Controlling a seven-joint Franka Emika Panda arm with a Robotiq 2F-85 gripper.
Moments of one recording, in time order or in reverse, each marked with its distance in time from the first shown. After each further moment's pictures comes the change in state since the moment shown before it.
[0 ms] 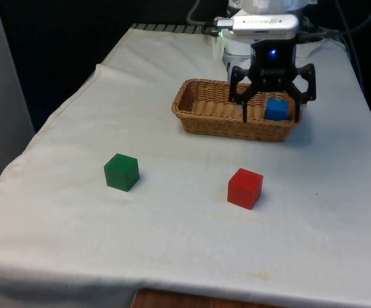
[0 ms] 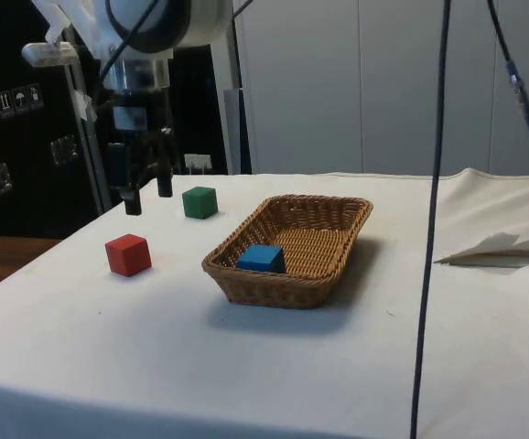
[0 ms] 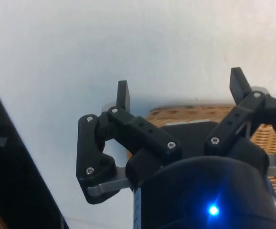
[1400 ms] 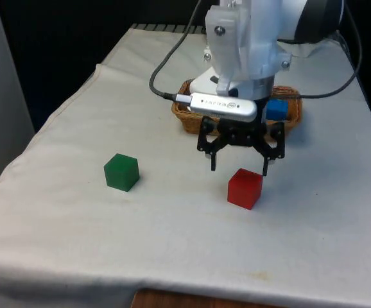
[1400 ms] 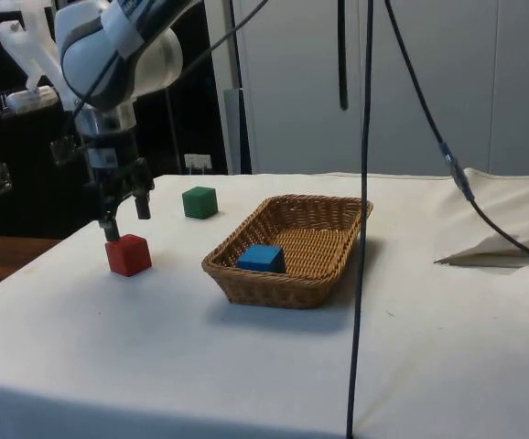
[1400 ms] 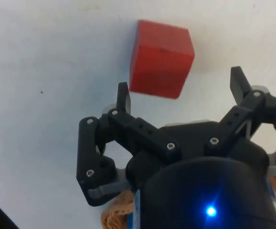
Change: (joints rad) arm -0.033 0.379 -0.090 0.464 0.043 -0.160 -0.027
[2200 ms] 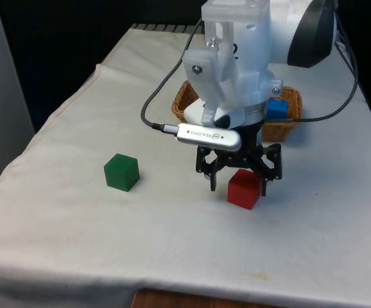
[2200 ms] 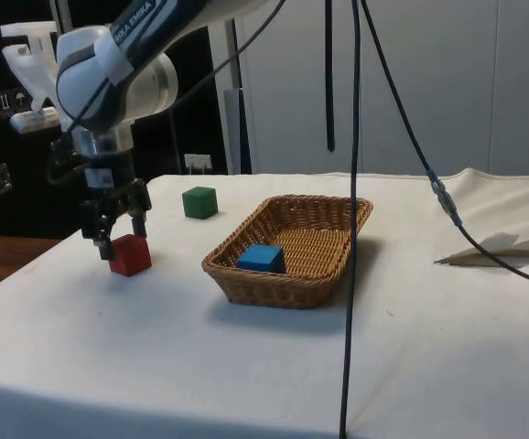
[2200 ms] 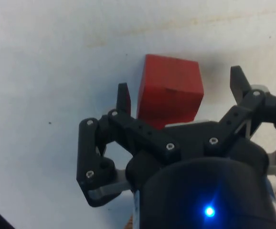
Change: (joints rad) arm -0.017 0.117 -0.012 0.117 0.093 -0.010 -0.014
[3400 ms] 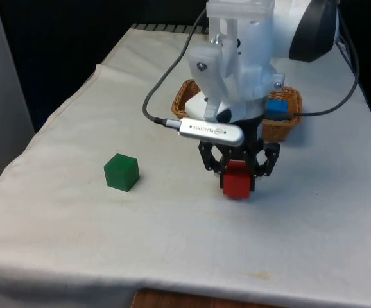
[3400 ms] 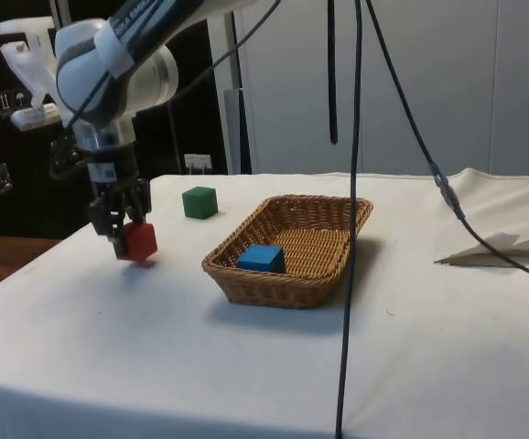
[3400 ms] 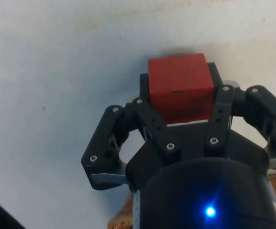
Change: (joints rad) arm 0.022 -0.035 -0.025 -0.033 -0.011 -0.038 0.006
